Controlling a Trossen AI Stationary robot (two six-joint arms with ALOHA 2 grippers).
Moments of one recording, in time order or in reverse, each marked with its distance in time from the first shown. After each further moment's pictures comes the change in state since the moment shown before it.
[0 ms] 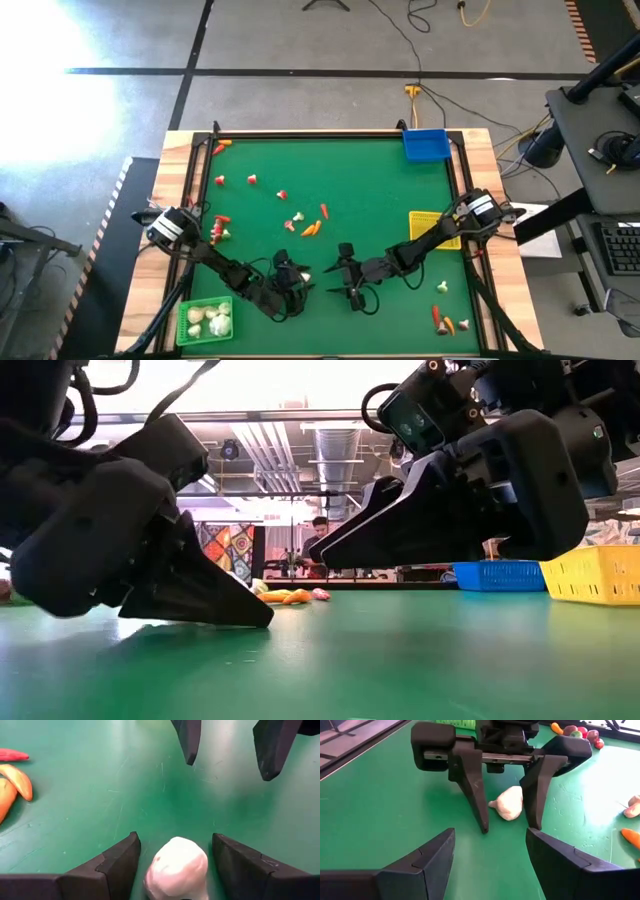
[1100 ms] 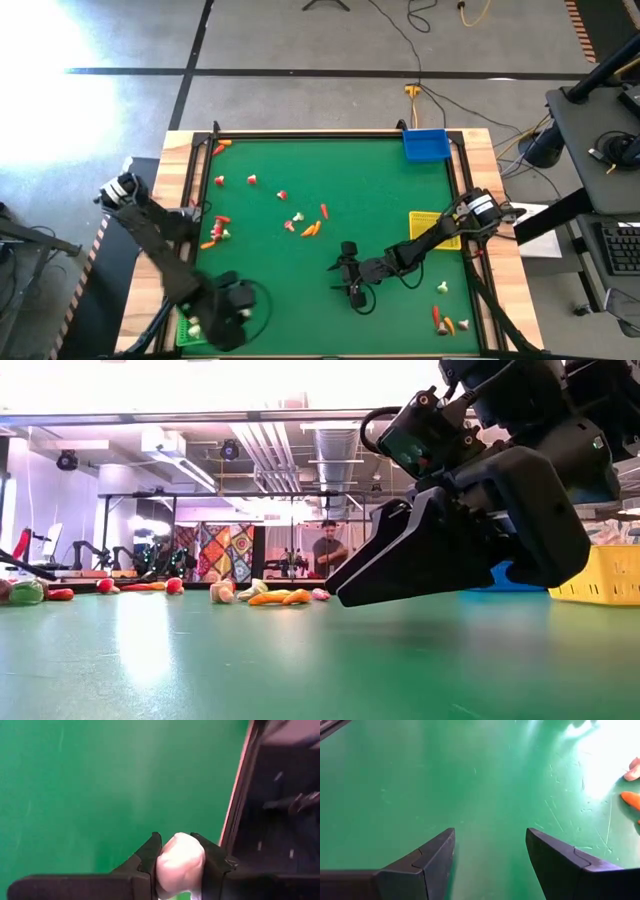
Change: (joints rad) left arm -0.292 -0.494 0.349 -1.317 0.621 -0.594; right arm -0.005 -0.001 -0.001 -0.106 0.017 0.079
